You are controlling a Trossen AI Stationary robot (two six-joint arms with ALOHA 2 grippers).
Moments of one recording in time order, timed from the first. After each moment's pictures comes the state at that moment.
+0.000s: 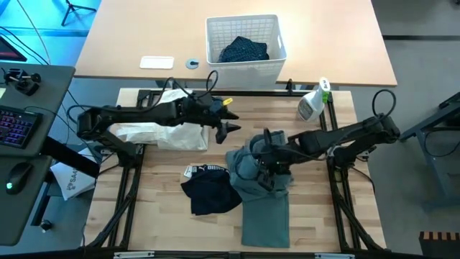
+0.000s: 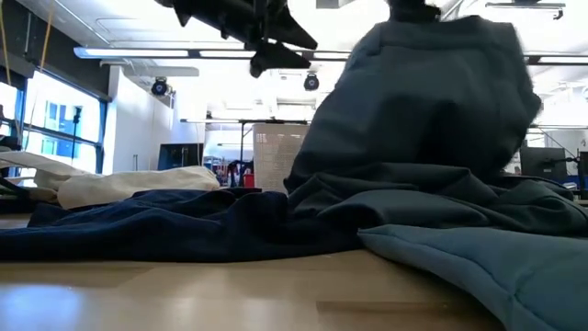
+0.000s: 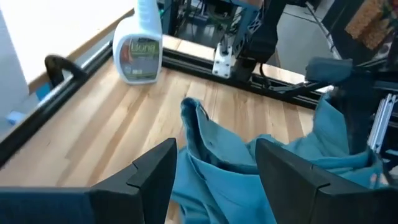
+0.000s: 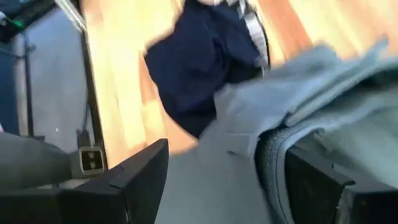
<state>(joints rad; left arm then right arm) 0.24 1.50 1.16 -0.08 0.13 -0.14 0.24 1.48 1.35 -0.76 0.01 0.62</state>
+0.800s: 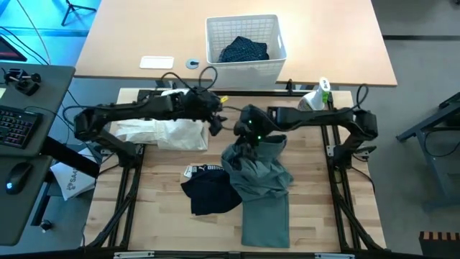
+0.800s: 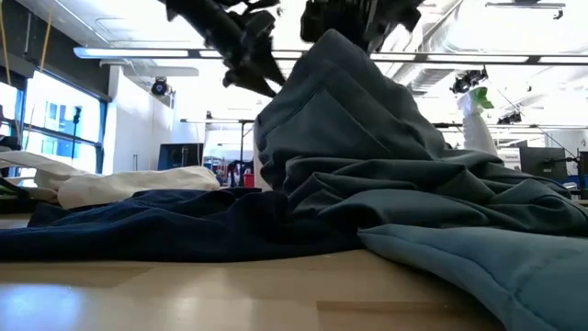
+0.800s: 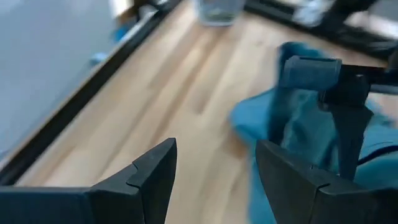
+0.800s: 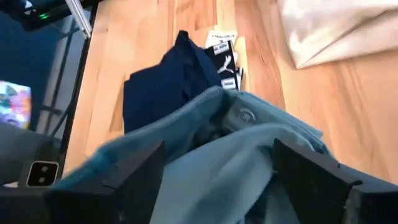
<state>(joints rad) 0.29 1.48 1.20 -0.38 -0.06 -0.14 -0.13 1.68 1.34 -0.51 -0.39 0.13</state>
